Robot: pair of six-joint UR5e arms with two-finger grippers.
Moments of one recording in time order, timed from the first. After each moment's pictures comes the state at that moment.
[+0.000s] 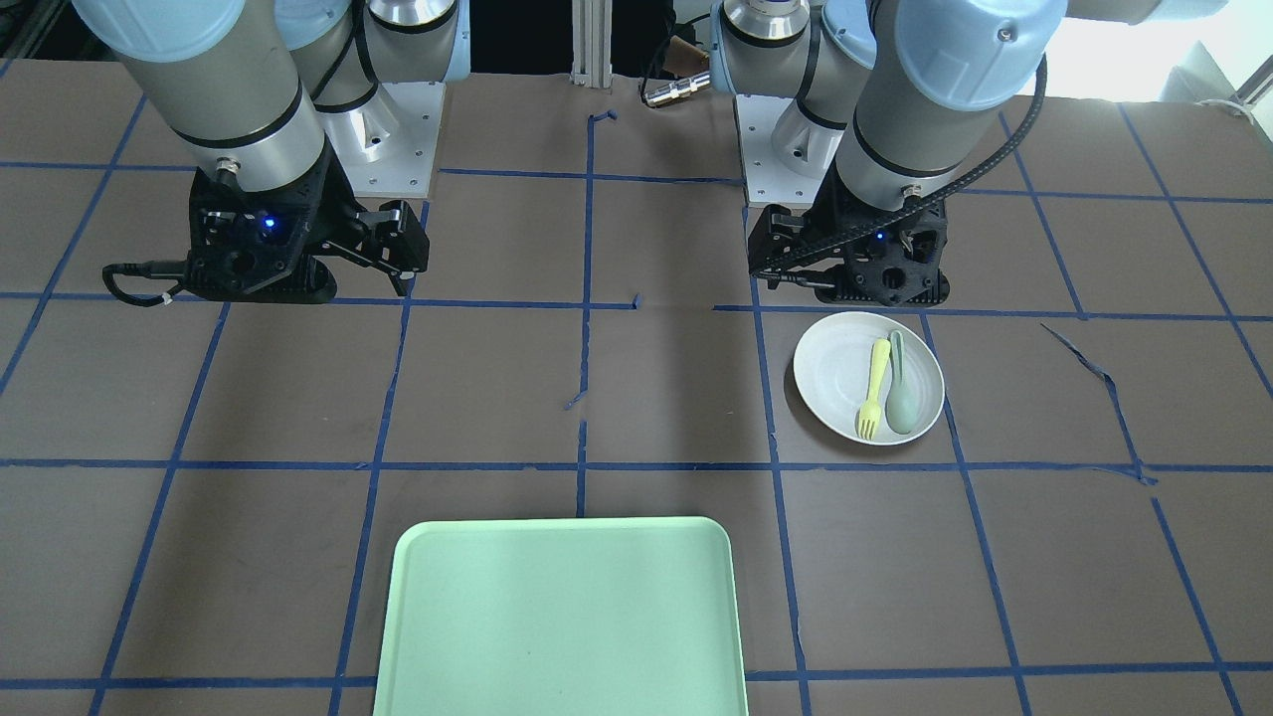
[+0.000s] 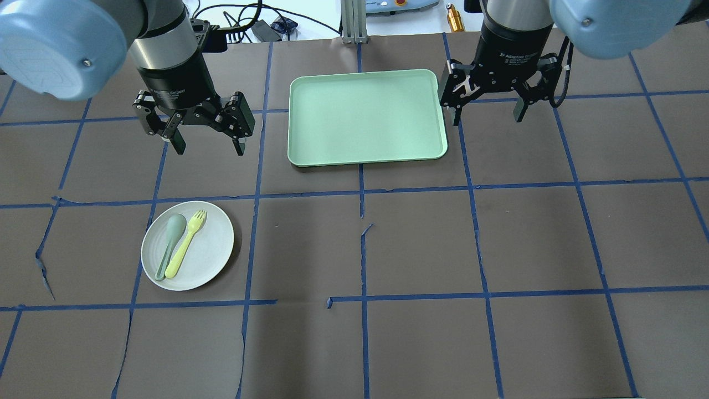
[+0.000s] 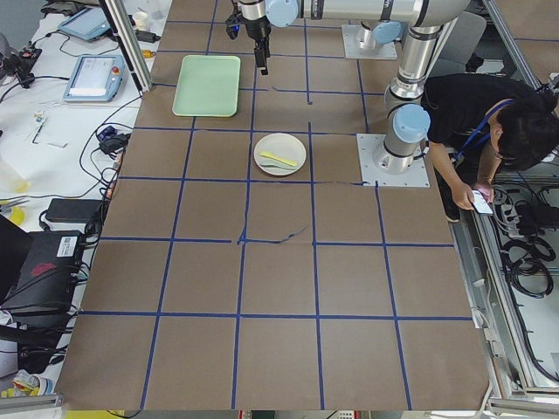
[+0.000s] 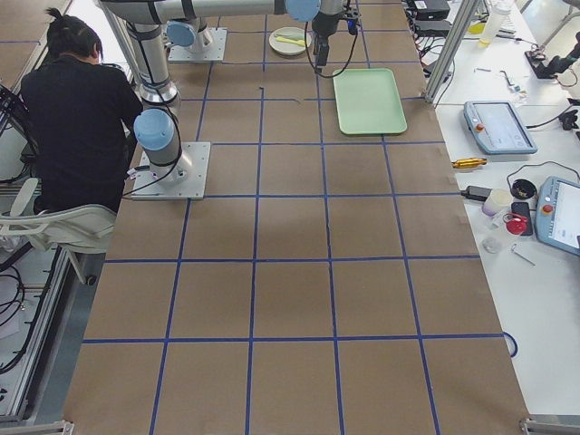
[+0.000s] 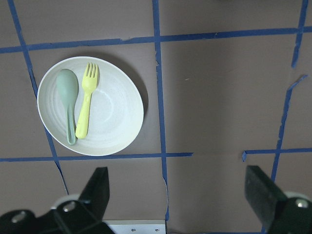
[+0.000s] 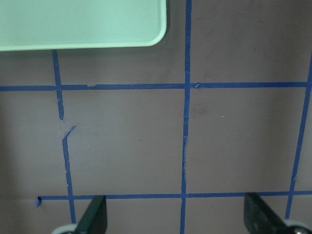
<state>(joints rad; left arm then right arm) -1.64 -1.69 -1.49 -1.70 1.61 -0.03 1.66 -1.43 1.43 -1.47 -1.58 0.09</state>
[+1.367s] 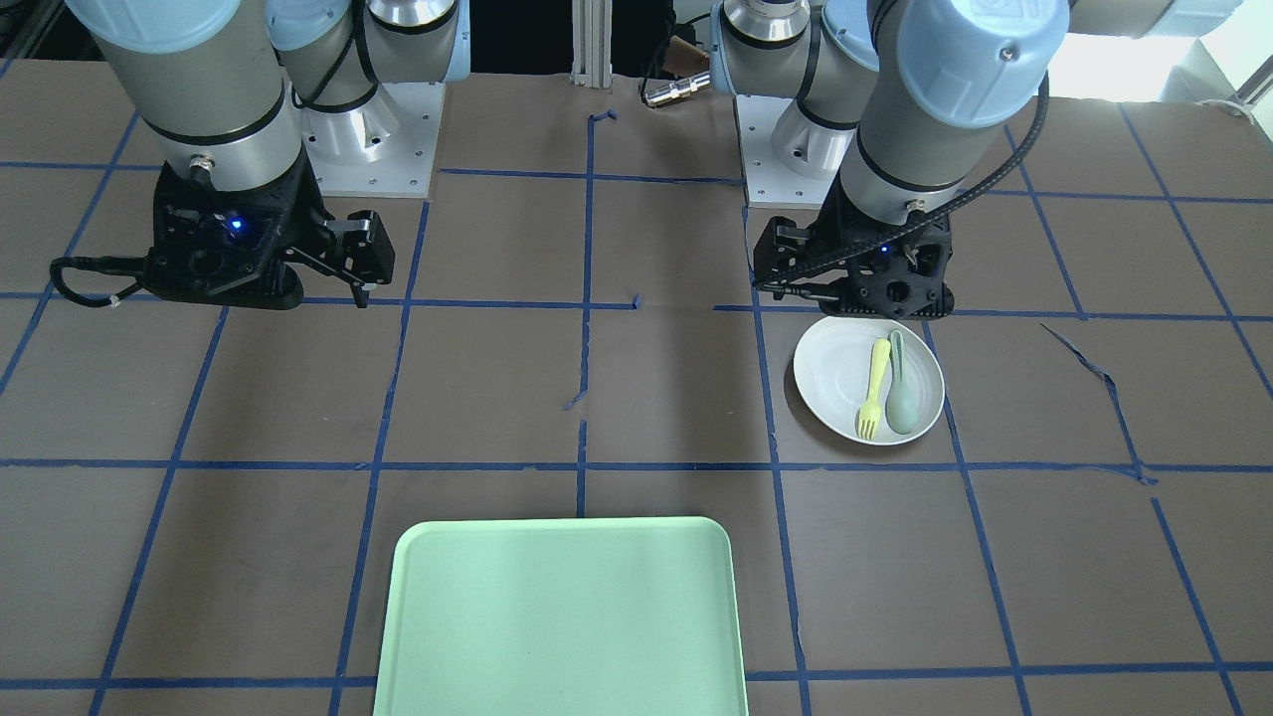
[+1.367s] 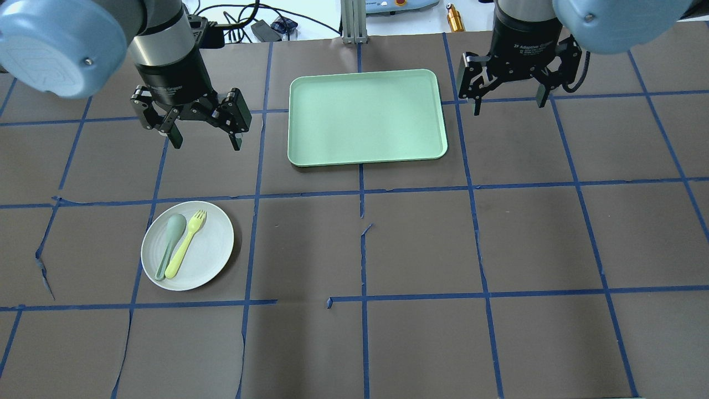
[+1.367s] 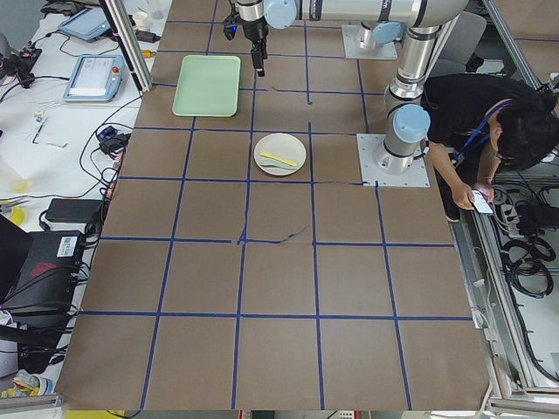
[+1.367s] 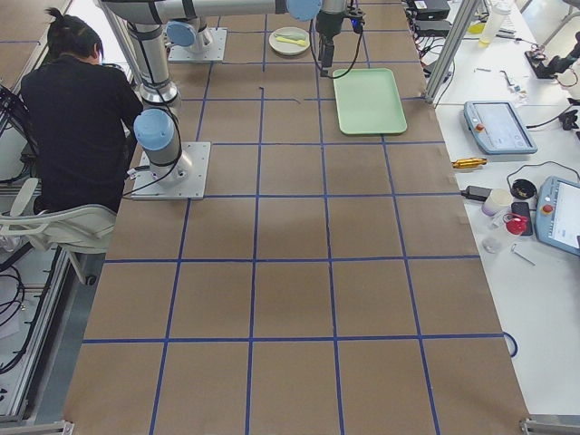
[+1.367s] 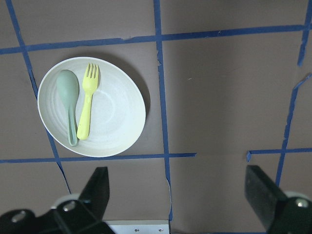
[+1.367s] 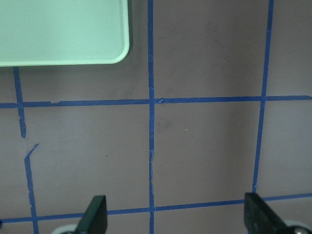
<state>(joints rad) -1.63 -1.69 -1.48 -1.66 1.62 -0.01 1.65 -1.42 1.41 -1.51 -1.70 0.09</state>
